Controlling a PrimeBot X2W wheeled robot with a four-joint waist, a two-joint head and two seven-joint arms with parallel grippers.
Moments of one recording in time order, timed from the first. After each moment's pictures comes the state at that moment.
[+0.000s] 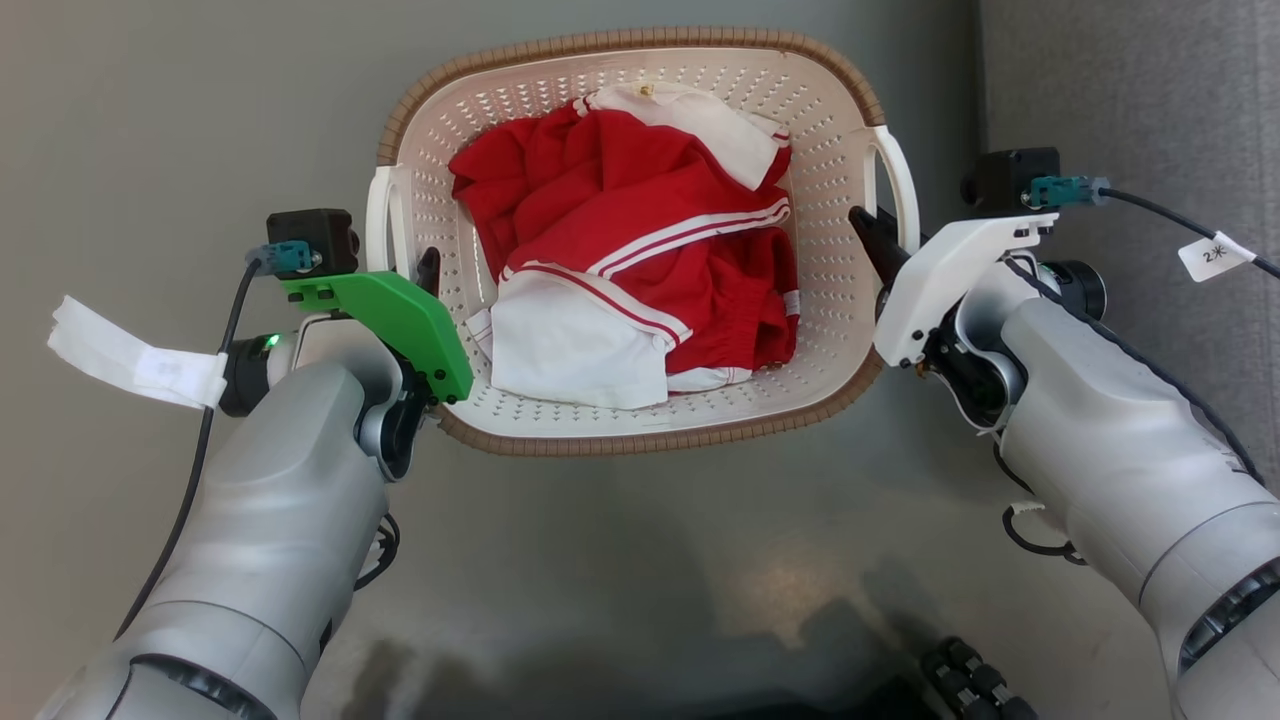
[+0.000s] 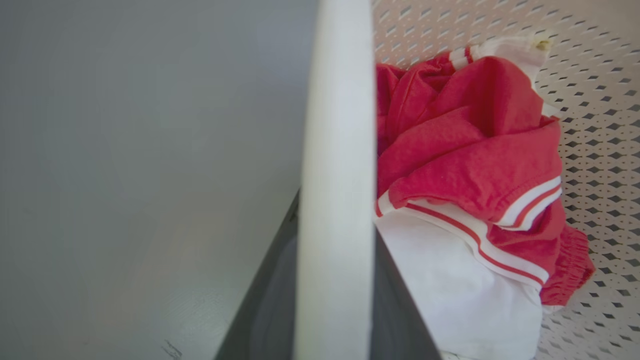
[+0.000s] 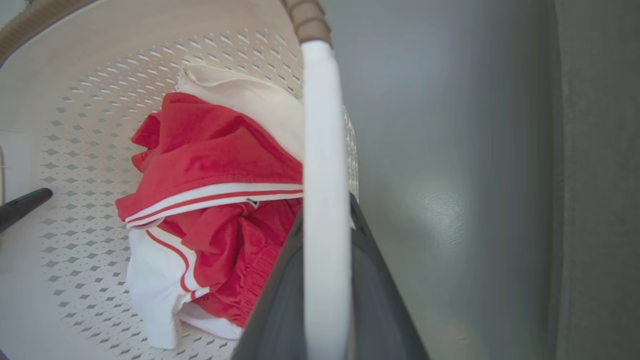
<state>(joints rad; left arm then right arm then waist) -0.91 0.01 -0.77 1.12 -0.96 -0.05 -0.13 -0.88 -0.17 0.92 1.02 1.00 0.11 -0.12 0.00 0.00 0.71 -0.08</state>
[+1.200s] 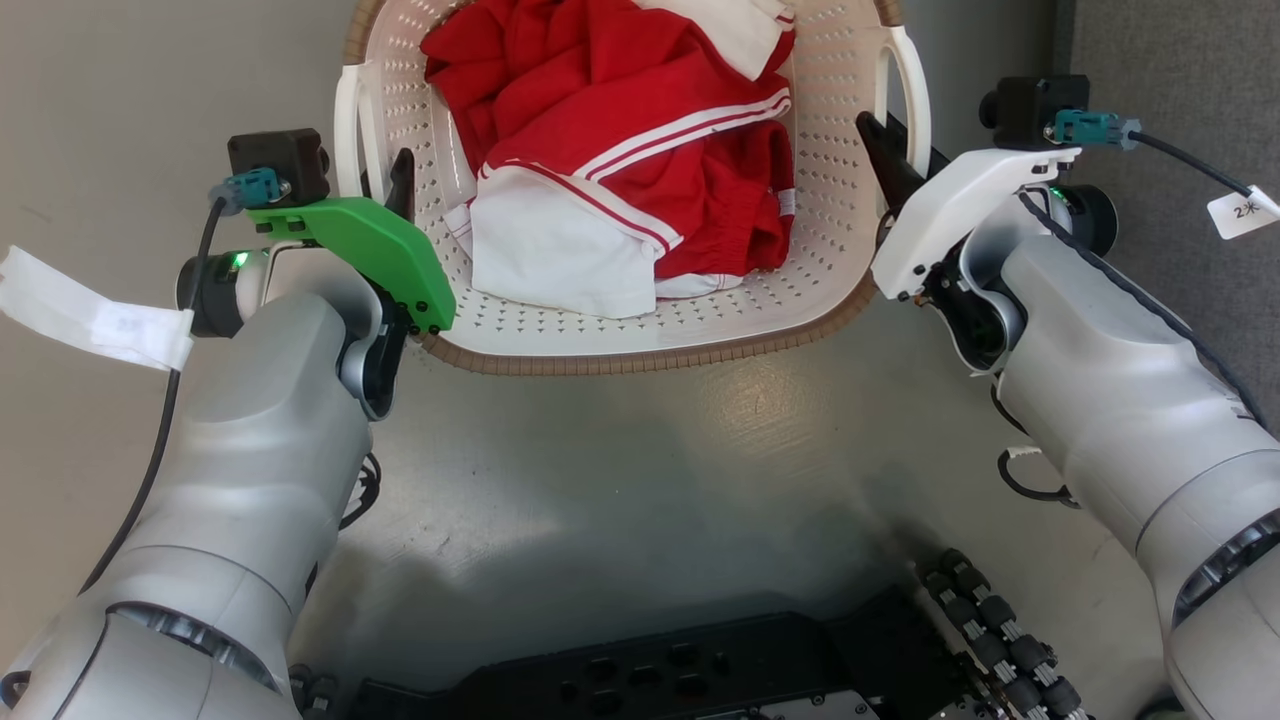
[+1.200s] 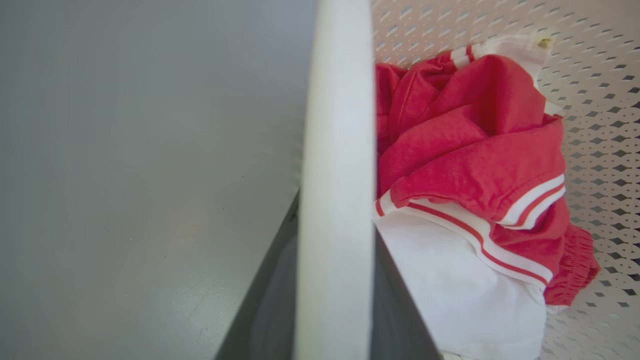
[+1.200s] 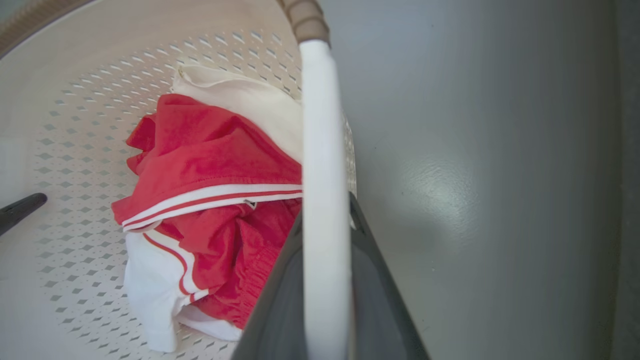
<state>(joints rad) -1.01 0.01 -0.78 1.17 -0.91 -0.05 -0.24 -0.98 -0.15 0.93 1.06 1.00 0.11 -0.23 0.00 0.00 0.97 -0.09</state>
